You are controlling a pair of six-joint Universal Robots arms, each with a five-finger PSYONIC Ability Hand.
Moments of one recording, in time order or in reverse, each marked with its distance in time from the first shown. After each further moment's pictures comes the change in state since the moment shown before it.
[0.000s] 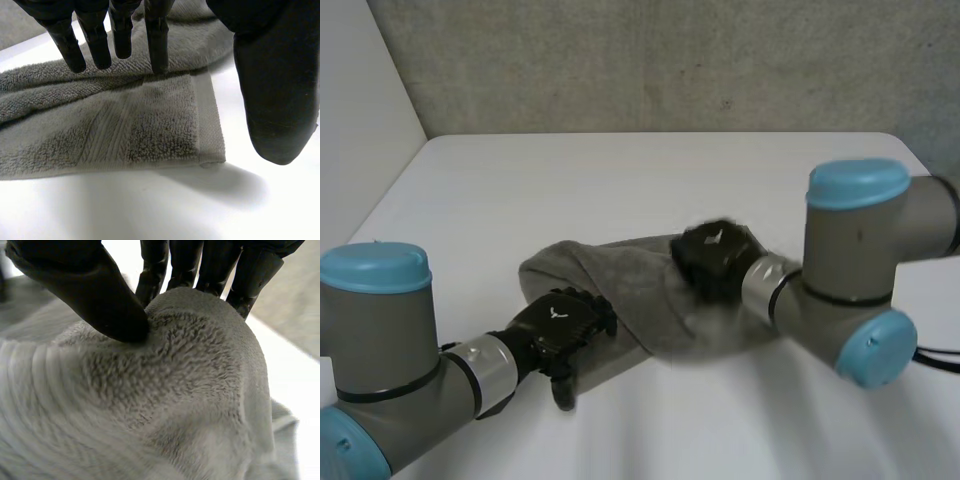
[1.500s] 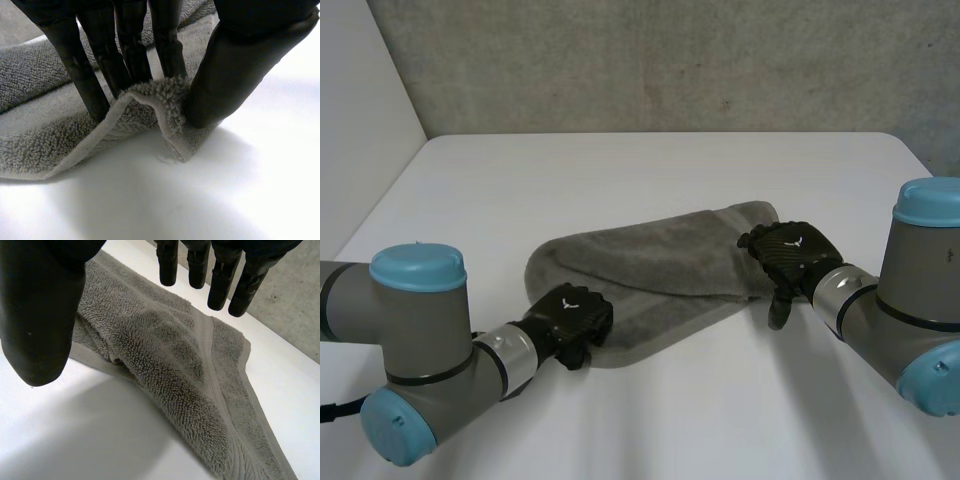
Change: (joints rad) left arm -0.026 -0.157 0.109 0.081 -0.041 -0.020; right arm -0.165 -0.165 0.303 -0.112 0.079 -0.050; left_hand 0.779 0.795 0.788 0.785 0.805; right_hand -1.082 -1.065 -1.082 -1.081 -1.099
